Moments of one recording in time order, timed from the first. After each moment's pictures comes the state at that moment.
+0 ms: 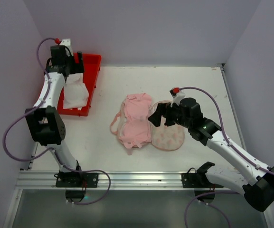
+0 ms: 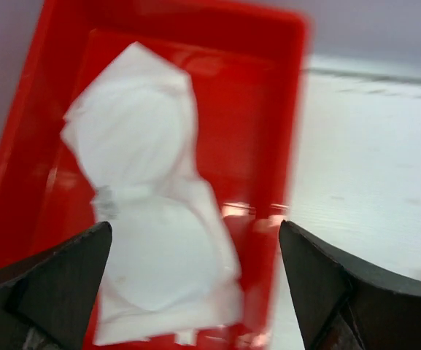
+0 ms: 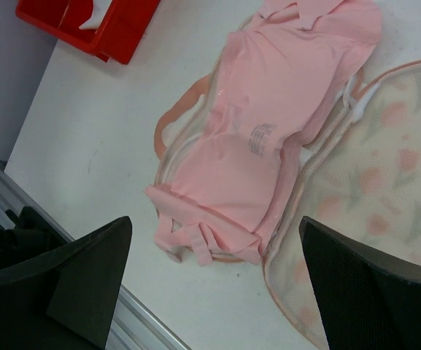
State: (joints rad) left arm 0.09 1.89 1.71 -0.43 -0.04 0.01; right arm 0.61 1.02 0.83 -0.29 -0.14 0.48
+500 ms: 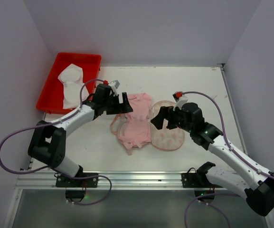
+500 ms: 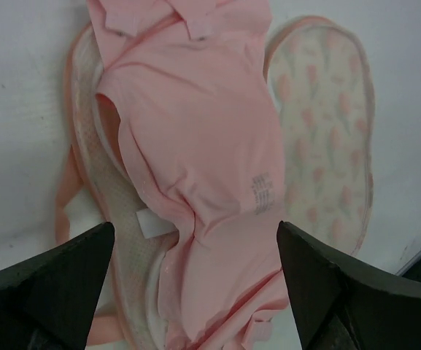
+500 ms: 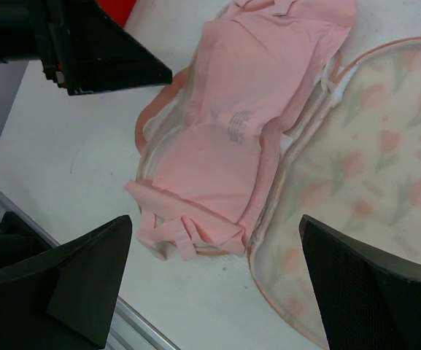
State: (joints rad) left arm -0.40 1.52 1.01 -0.20 0.29 -0.48; right arm 0.61 0.95 0.75 -0.27 -0.10 0.49
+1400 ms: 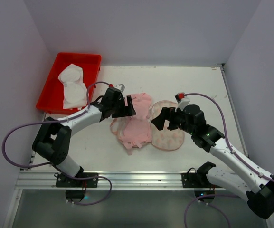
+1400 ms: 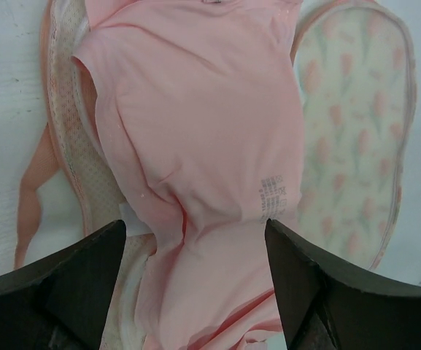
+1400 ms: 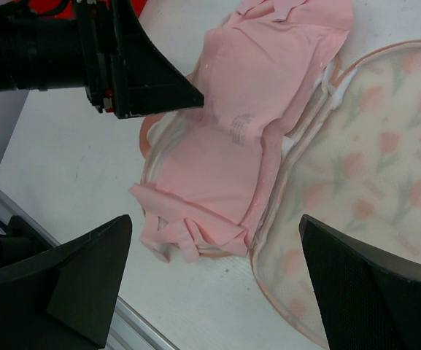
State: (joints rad) left arm -0.53 1.61 1.00 -0.21 0.12 -0.60; right arm 0.61 0.90 0.71 -0.24 -0.09 0.50
